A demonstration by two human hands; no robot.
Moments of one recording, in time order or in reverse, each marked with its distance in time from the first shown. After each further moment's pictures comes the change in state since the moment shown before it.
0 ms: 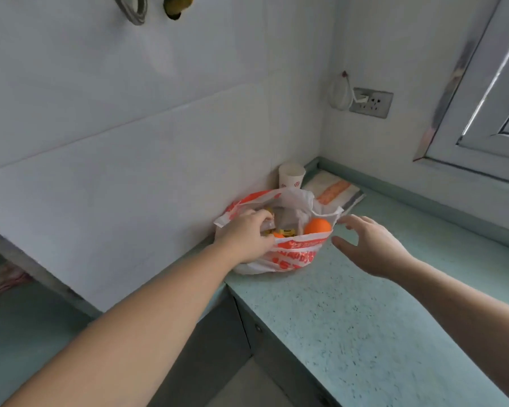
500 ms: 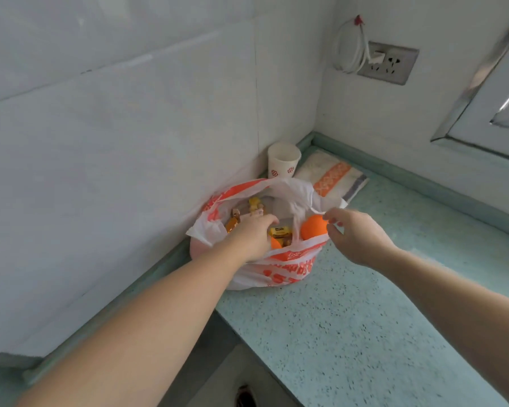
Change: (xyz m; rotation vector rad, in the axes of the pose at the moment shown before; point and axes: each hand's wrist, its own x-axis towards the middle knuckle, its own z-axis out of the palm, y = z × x) left_hand 0.121 -0.036 0.077 -0.076 -0.223 0.008; right_hand 0.113 0.030 0.058 -0.018 -0.058 0.073
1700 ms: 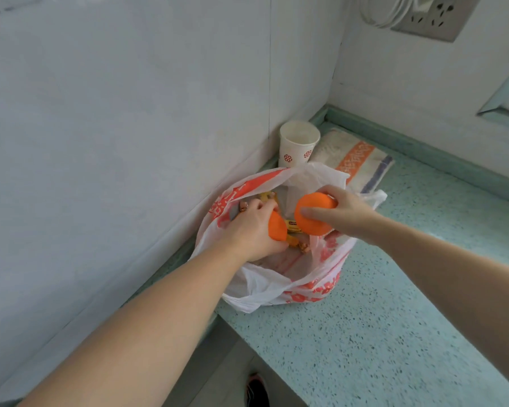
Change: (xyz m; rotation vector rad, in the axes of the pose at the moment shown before) left_hand 0.045 -0.052 0.005 0.010 -0.020 0.011; right_hand 0.081 -0.028 0.044 0.550 -0.271 0.292
